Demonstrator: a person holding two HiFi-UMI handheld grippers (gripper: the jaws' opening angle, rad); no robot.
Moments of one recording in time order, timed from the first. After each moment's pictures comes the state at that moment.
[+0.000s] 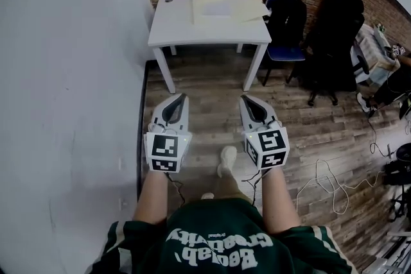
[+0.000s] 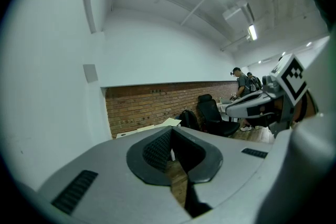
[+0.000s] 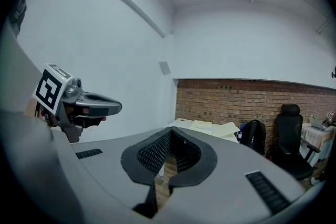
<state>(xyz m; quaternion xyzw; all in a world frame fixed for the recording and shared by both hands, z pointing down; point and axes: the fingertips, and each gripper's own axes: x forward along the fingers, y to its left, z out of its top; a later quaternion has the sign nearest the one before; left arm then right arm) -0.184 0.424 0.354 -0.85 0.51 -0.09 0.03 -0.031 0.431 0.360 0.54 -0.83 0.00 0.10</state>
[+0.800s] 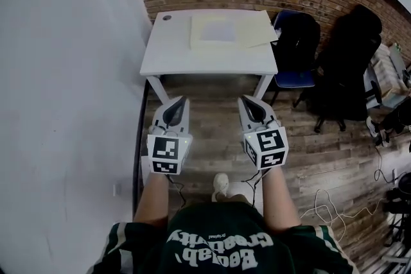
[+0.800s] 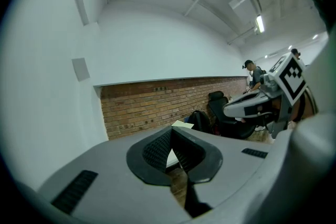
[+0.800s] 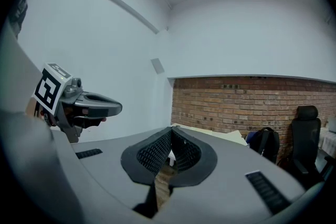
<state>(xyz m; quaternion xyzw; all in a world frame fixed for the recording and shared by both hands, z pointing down) -0.124 0.209 0.341 -0.84 0.54 -0.10 0.03 0.022 0.203 0.348 0.51 -0.86 -0.01 0.09</state>
